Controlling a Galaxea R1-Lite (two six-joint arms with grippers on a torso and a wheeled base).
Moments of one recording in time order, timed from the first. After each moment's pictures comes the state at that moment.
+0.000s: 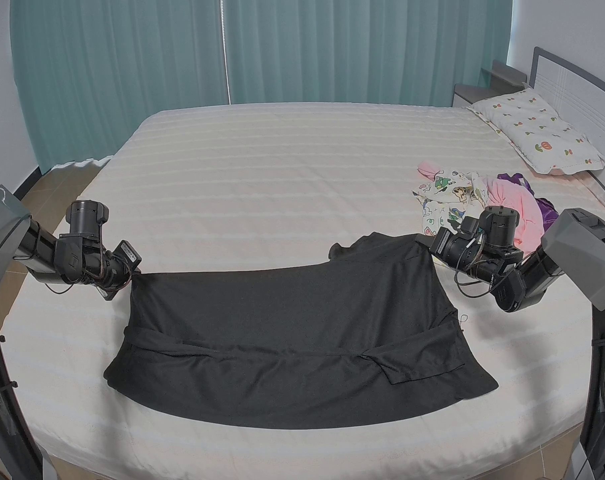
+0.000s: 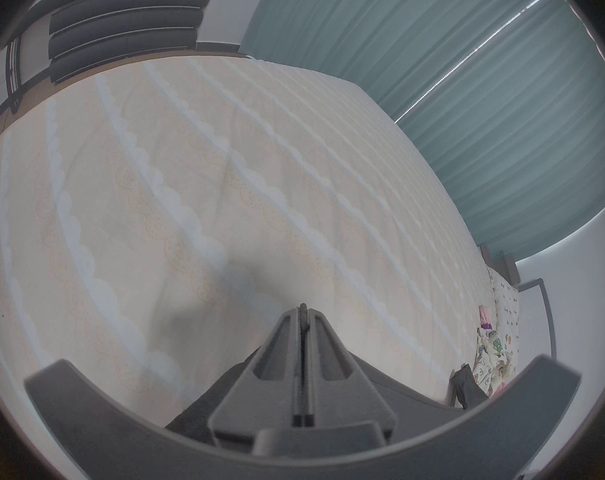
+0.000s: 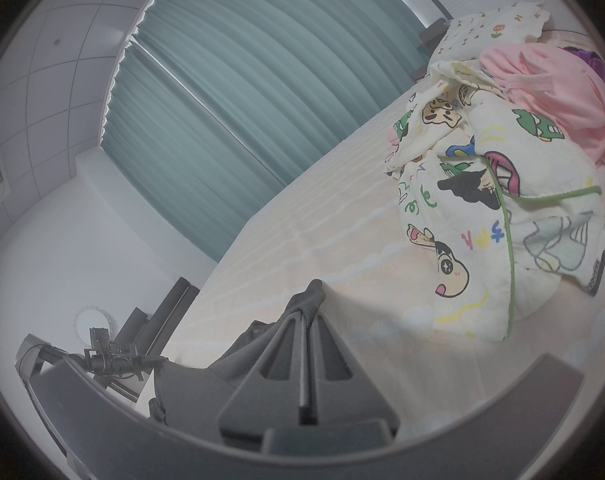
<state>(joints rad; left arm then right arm) 0.10 2.13 -1.19 -0.23 -0.11 -0.77 0.14 2.35 -1.19 -0.96 0.35 0.61</state>
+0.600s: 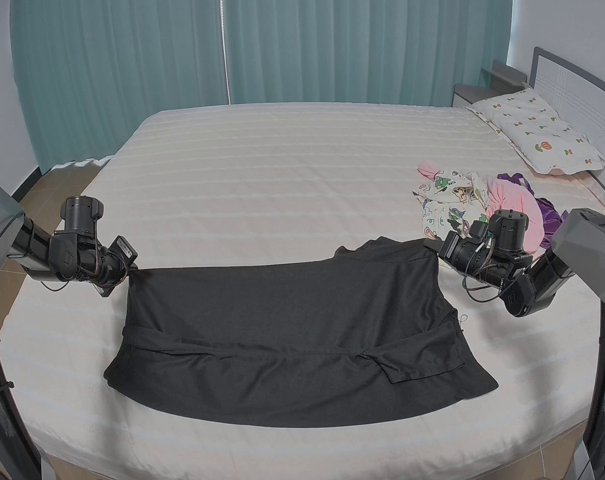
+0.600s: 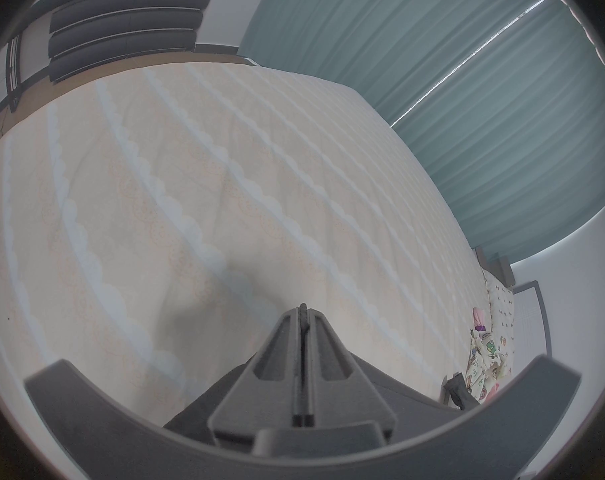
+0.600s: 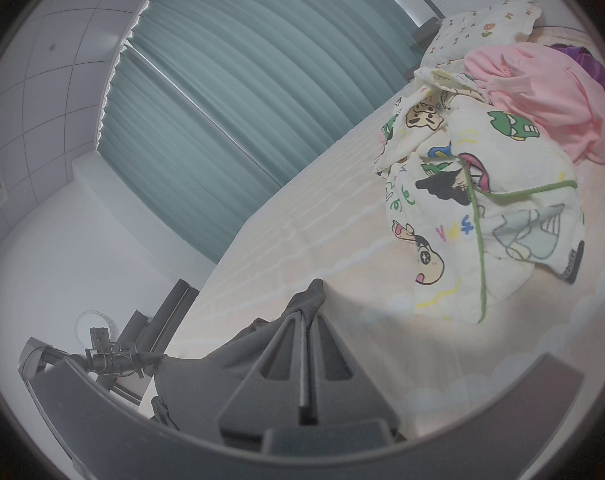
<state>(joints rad) 0.11 2.11 -1.18 -0.23 -0.13 -0.78 0.11 2.31 -1.10 -1.00 0.36 0.63</state>
